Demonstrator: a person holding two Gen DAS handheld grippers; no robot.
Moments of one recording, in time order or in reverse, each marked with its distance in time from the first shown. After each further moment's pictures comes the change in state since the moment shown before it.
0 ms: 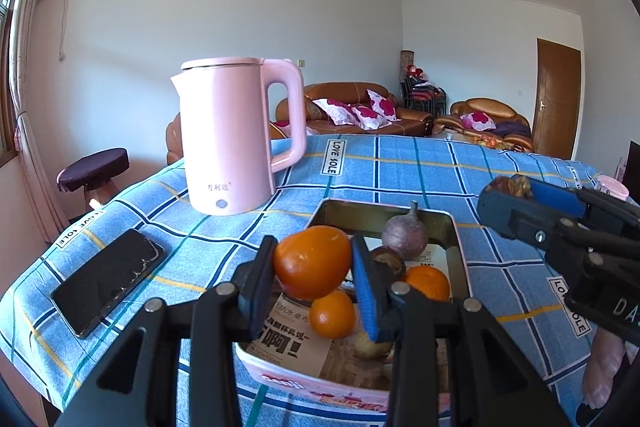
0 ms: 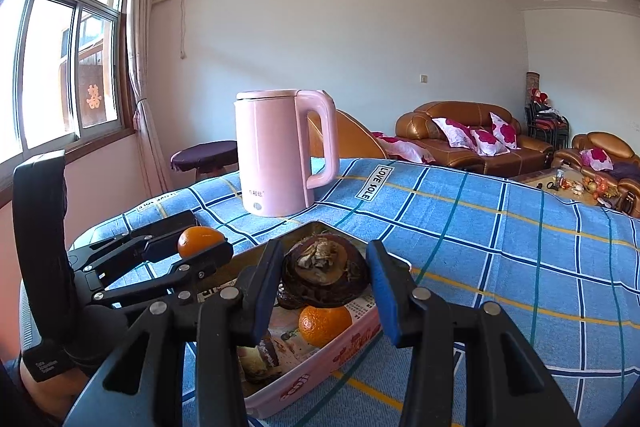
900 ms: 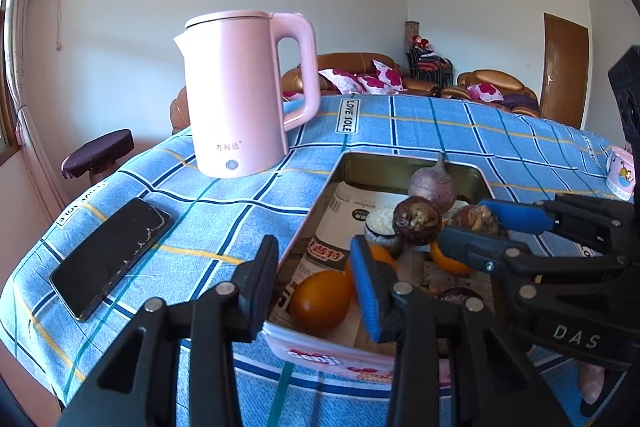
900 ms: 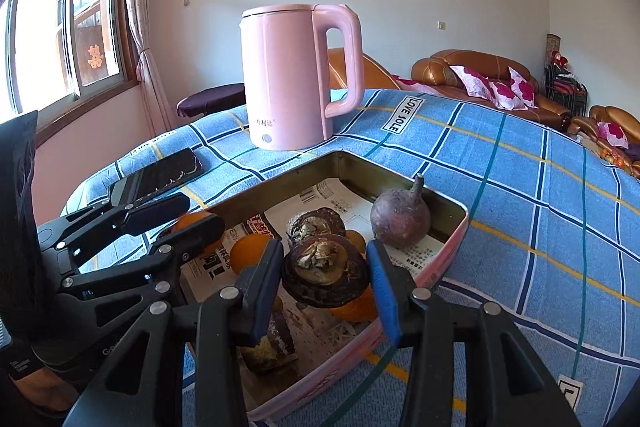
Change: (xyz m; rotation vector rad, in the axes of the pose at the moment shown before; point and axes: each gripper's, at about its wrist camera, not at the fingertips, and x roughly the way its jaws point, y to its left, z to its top) left arm 0.021 0.012 -0.021 0.029 0.111 0.026; right arm 0.064 0.014 -0.026 -0.009 0.237 0.042
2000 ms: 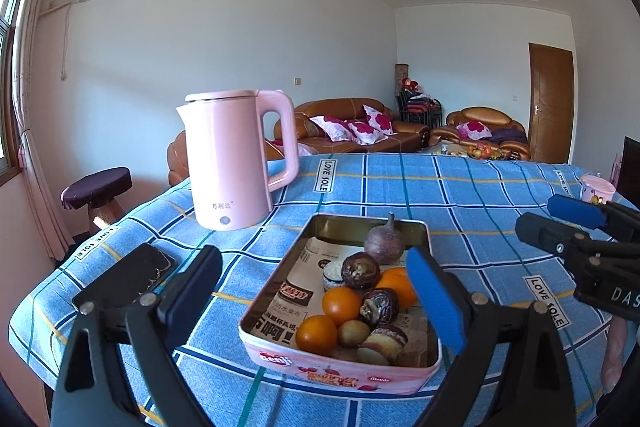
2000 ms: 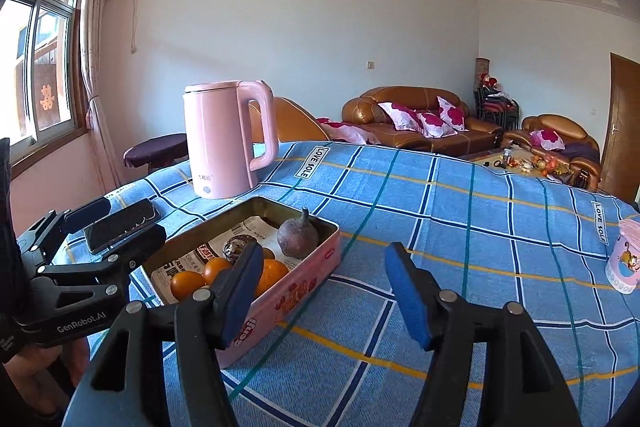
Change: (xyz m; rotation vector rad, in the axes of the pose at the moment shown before) left arm -0.069 -0.023 0.018 0.002 -0.178 -0.024; right arm -0.117 -0.028 -0.014 0.093 -0.198 -0.239
